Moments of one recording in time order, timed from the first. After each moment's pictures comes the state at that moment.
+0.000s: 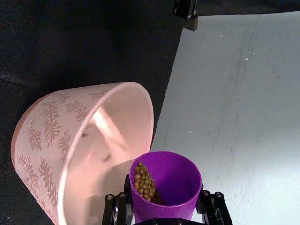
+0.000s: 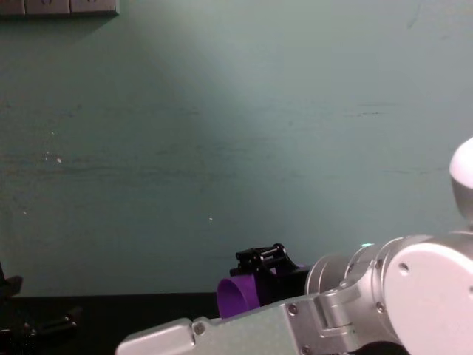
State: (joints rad) left arm -0.20 0.60 0.45 -1.41 -0.25 -0.12 0.03; right arm 0.49 0.34 -0.86 -1.62 -1.20 0.33 0.56
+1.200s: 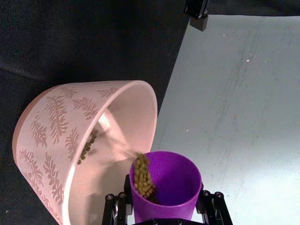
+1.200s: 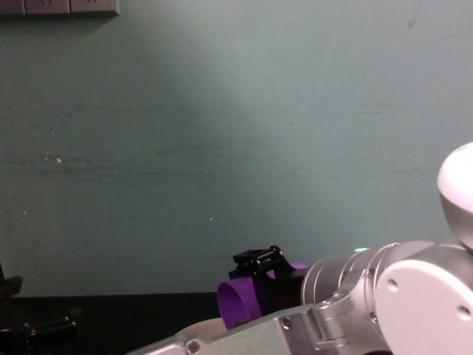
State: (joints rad) left arm -0.20 0.60 0.45 -1.41 -0.25 -0.12 0.03; right arm 0.47 0.31 -0.84 -1.61 -1.30 0.31 0.58
